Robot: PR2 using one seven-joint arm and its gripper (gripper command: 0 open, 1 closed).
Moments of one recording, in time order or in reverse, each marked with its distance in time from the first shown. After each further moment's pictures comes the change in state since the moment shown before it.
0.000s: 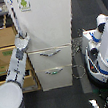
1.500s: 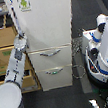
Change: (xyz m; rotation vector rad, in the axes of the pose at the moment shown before) arm -0.003 0.009 -0.001 -0.056 0.012 0.002
